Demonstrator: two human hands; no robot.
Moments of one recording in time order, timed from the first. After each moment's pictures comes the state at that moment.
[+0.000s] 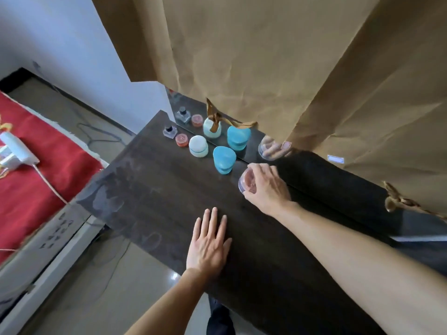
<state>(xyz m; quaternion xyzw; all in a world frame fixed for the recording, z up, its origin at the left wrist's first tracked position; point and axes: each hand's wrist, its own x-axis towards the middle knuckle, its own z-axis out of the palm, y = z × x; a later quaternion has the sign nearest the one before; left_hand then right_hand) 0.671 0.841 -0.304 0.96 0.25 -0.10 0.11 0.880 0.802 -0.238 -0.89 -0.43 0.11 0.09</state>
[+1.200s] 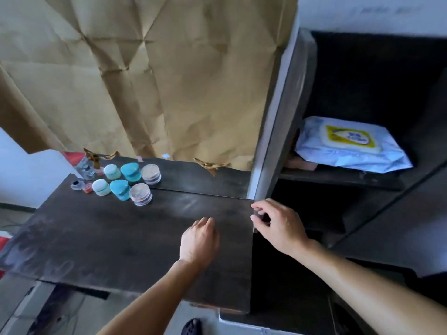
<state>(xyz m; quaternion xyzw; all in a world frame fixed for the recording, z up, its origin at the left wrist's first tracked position) 0.742 0.576 -0.141 0.98 0.14 0.05 0.14 0.837 0.390 -0.106 -0.88 -0.33 -0.08 0.34</state>
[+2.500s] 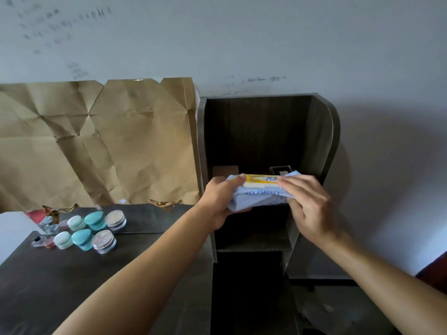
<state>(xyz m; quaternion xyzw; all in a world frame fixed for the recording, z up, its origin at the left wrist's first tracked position) 0.841 0.413 0.062 0.59 0.19 -0.04 0.78 0.875 0.211 0.017 -0.77 -0.38 -0.40 0.33</state>
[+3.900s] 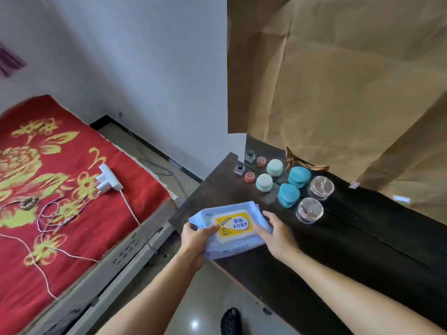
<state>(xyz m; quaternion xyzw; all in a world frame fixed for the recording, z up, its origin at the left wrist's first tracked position) 0.558 1.001 -0.181 0.35 0.59 0.20 0.70 0.724 0.870 -0.197 -0.84 -0.28 0.32 0.33</state>
